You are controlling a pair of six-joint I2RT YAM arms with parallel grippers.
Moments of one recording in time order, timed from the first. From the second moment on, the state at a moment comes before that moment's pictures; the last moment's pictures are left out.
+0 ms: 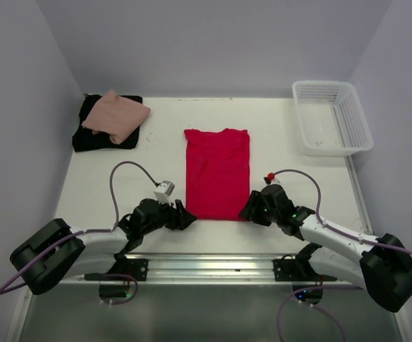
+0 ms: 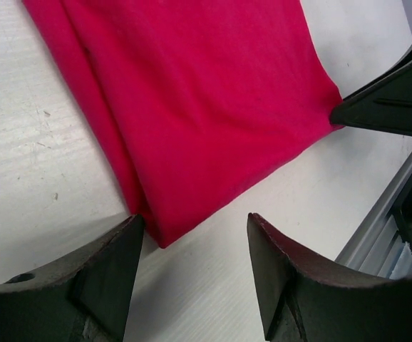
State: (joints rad) left arm -0.75 1.17 0.08 0.62 0.11 -0.65; right arm 0.65 1.04 0.34 -0.15 0.00 0.87
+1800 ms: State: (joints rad) left arm -0.88 0.87 0.42 -0.06 -0.18 -0.64; right arm 0.66 1.12 0.82 -0.51 0.05 0.59
